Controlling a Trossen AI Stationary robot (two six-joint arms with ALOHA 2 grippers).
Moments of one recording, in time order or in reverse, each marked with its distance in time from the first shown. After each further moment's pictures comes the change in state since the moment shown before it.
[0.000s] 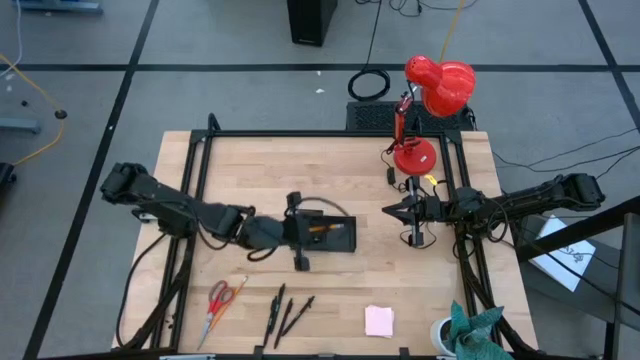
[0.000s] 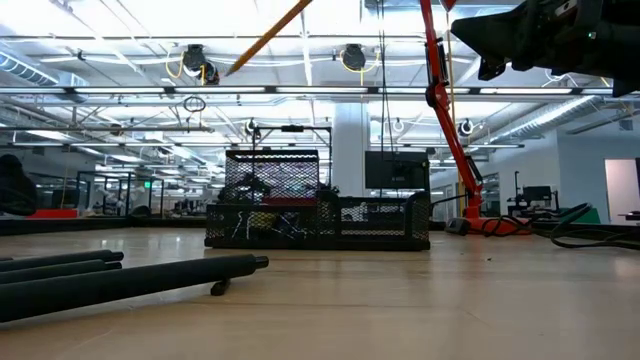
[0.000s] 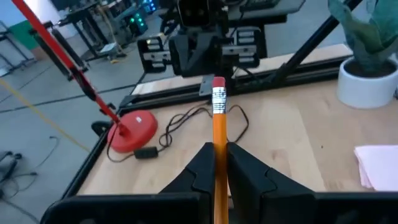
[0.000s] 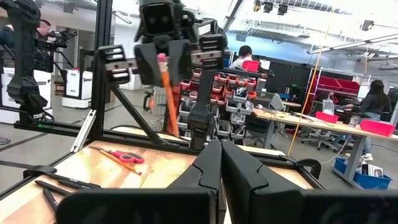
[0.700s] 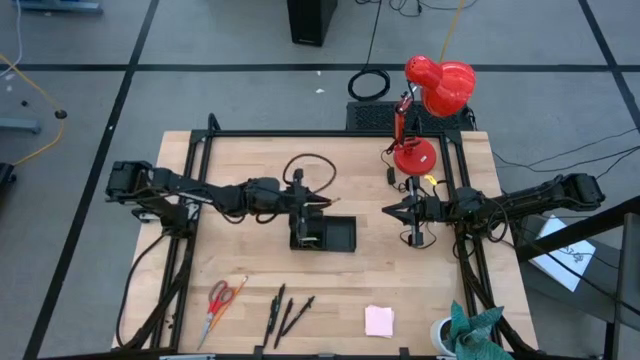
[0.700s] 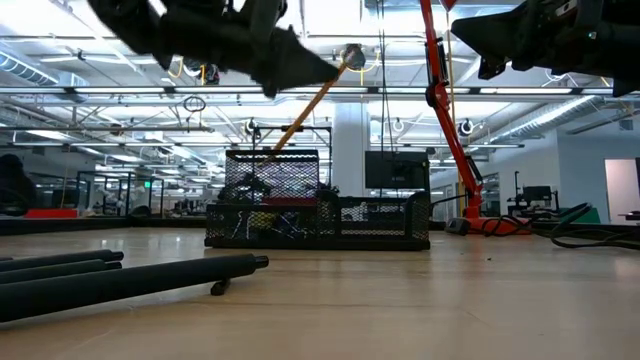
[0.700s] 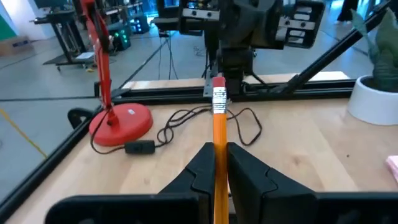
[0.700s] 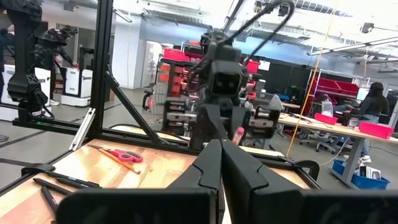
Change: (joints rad) left arm 0.342 0.014 -0.412 0.612 0.453 -0.029; right arm 0.000 0.000 0.000 0.000 0.000 -0.015
